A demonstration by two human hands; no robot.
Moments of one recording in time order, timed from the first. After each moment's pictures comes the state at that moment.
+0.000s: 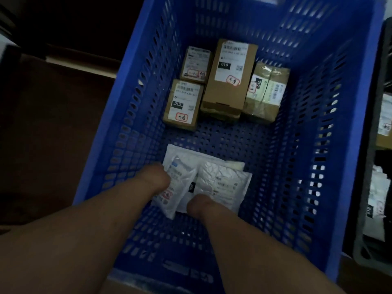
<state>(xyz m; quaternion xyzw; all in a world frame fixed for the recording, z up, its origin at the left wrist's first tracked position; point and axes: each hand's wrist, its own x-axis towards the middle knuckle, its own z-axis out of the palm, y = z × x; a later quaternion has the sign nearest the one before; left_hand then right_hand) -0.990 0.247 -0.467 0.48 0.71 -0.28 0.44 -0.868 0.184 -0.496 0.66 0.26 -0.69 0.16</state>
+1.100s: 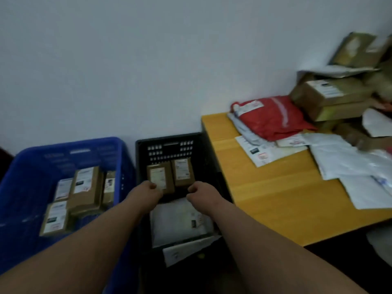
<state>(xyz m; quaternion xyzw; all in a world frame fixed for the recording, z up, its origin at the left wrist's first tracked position) -0.570 0.116 -0.174 0.69 0.59 -0.03 0.42 -0.413 0.025 -0.186 0.79 0.38 -0.44 -0.19</state>
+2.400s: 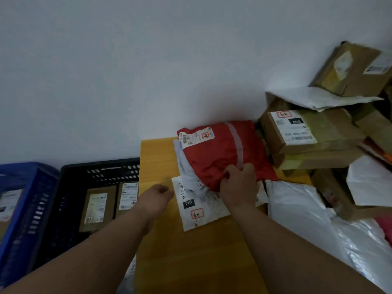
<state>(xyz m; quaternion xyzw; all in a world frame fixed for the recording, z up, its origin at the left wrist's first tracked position) -0.208 0.130 -0.193 0.56 0.64 0.04 0.53 -0.016 0.050 -0.208 0.89 0.38 -0.07 -0.23</state>
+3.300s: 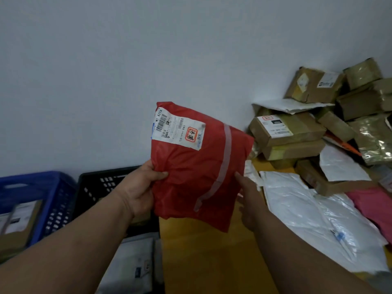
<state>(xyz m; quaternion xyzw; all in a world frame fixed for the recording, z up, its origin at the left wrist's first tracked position) -0.298 0.109 -0.093 0.38 0.34 0.21 0.83 -0.089 -0.031 -0.150 0.67 0.03 -0.44 -0.59</state>
